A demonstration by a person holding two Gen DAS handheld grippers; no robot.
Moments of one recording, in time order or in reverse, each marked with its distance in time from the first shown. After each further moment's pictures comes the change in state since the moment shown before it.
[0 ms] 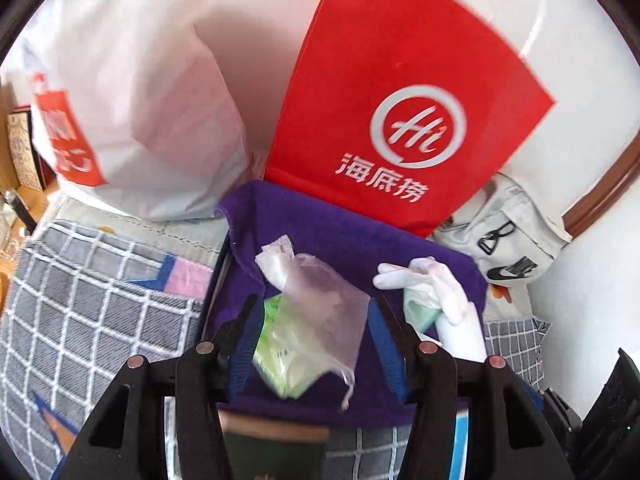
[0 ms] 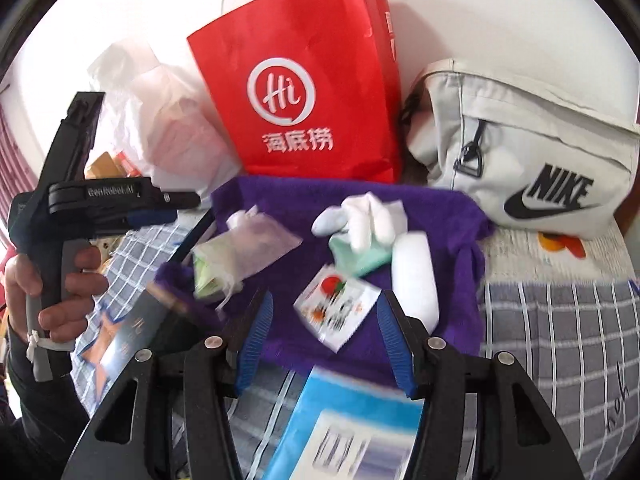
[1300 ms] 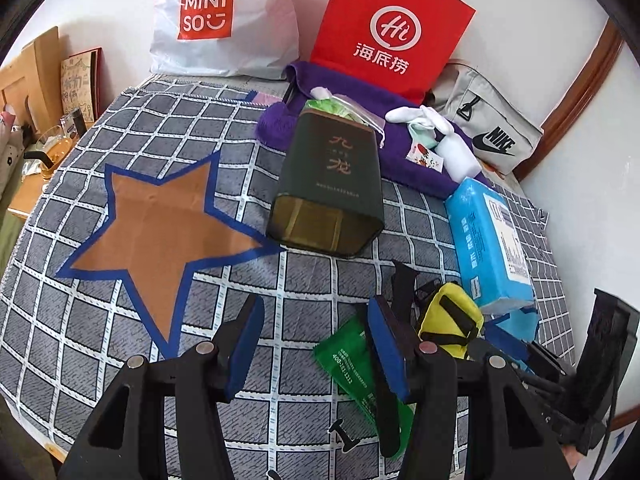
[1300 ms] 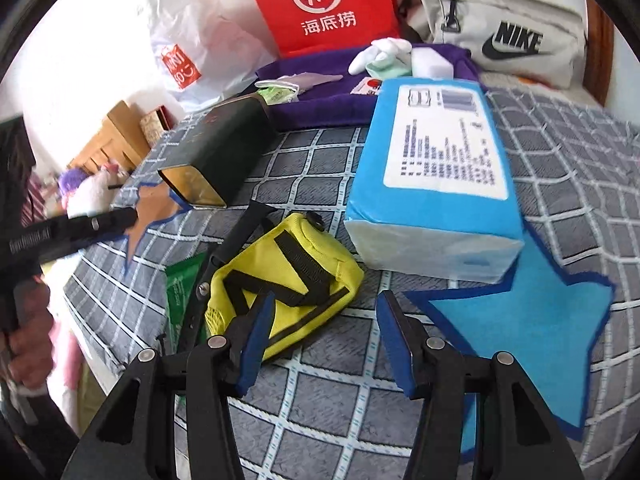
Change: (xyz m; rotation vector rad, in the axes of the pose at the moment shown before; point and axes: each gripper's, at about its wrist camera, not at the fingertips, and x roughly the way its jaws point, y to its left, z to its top) left arm -0.098 0.053 -0.218 0.054 0.048 0.031; right arm -0.050 0.063 -0.193 0.109 0.114 0.017
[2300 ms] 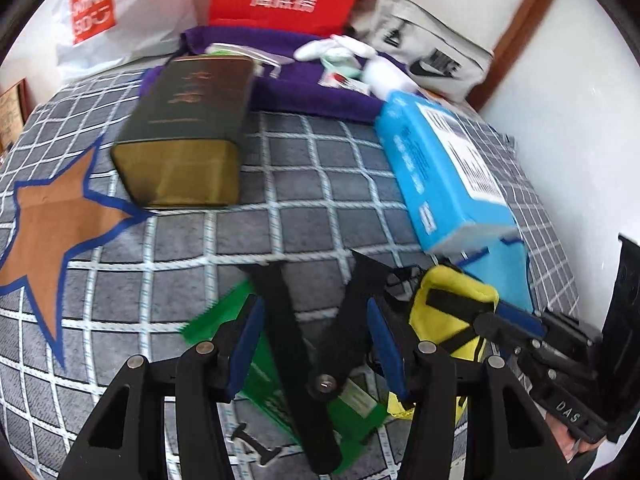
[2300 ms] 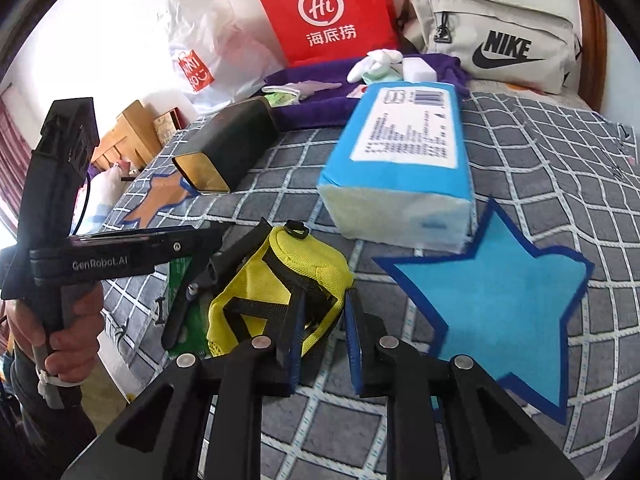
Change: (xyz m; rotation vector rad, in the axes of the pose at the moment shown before) left arm 0.047 -0.071 -0.034 0.219 0.104 -0.085; right arm -0.030 -0.017 -0.030 -0.048 -0.042 0.004
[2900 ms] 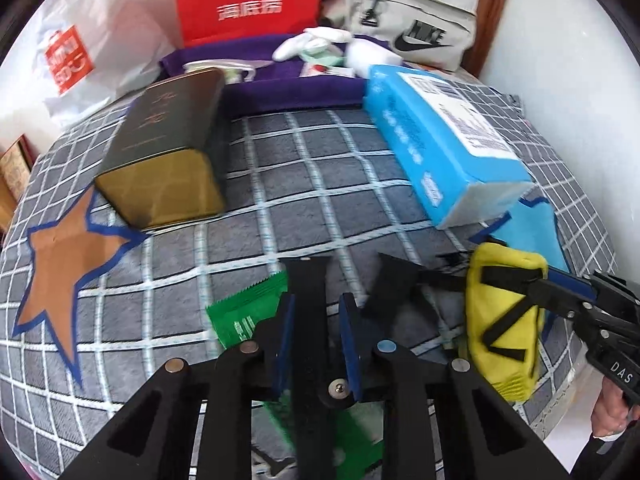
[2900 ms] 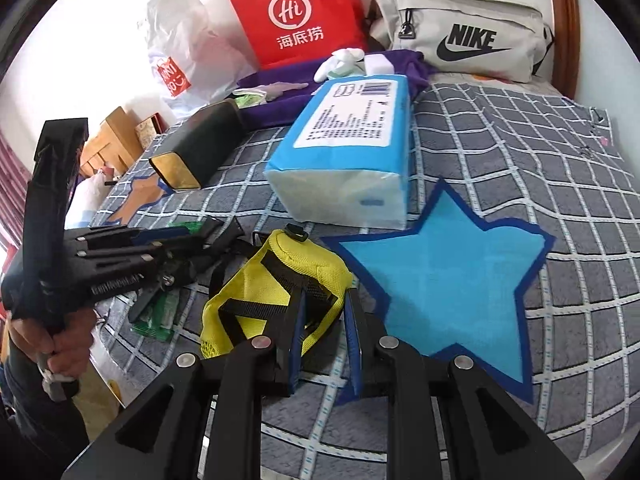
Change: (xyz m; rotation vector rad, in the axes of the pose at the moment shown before) left arm 0.005 -0.015 -0.005 0.138 -0.015 0.143; right arm -0.016 -0.025 -0.015 0.027 -0.009 -0.070
